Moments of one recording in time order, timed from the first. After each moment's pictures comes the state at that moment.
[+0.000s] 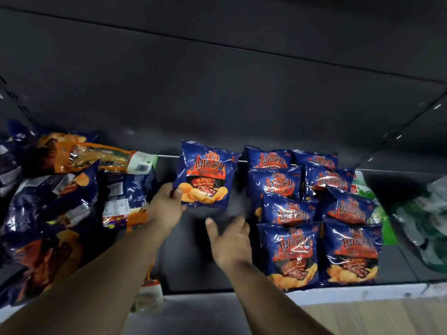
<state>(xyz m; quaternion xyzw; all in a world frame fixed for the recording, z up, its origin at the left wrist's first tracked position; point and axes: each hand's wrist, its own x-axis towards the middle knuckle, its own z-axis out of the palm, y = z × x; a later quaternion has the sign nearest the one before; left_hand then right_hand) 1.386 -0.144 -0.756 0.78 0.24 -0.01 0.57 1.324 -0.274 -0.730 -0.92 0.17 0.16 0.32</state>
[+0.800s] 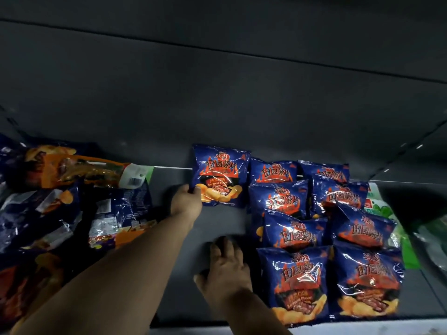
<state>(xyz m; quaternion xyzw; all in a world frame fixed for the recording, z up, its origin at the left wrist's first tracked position) 1.457 -0.188 -0.778 0.76 0.32 -0.05 0.57 1.331 -0.288 -0.750 -0.95 -0.04 0.27 0.12</state>
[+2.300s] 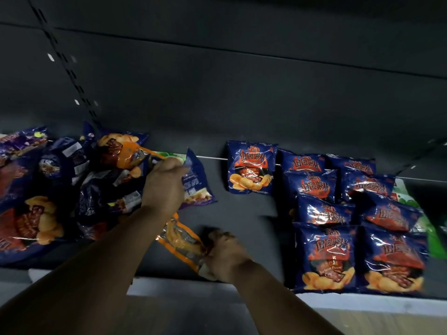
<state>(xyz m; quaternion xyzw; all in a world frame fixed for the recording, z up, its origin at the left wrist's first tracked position) 1.369 -0.056 -0.714 0.96 -0.03 0.19 0.19 1.304 -0.221 -0.722 -0.92 -0.09 0.32 0.19</state>
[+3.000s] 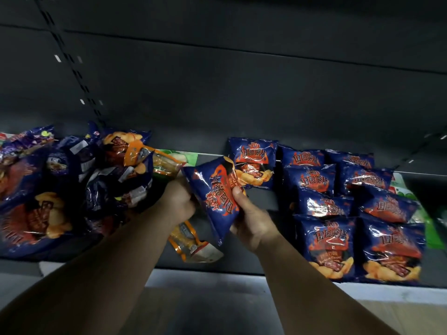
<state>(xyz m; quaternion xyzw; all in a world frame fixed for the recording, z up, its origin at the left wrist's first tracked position) 1.348 -0.095 -0.684 0.47 0.25 -0.09 0.84 1.330 -0.240 -0.701 -0.45 0.23 0.26 0.82</state>
